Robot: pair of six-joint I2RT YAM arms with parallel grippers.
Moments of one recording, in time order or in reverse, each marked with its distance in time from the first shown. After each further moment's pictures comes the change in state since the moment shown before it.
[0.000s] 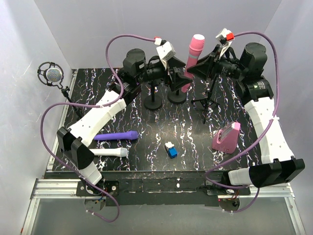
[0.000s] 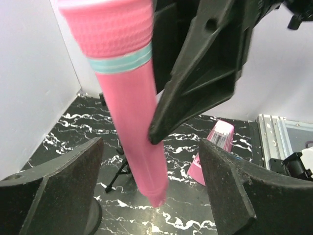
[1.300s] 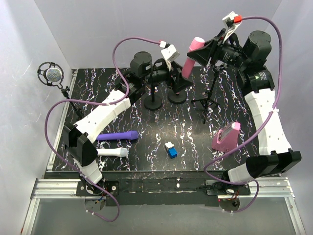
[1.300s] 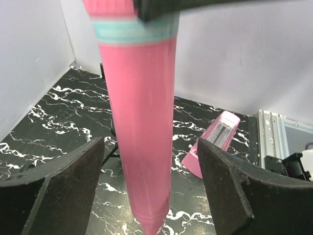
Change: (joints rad) left arm 0.007 0.066 -0.021 -0.032 -0.026 -0.050; right arm -0.006 0.112 0.199 0.064 0.066 0.180
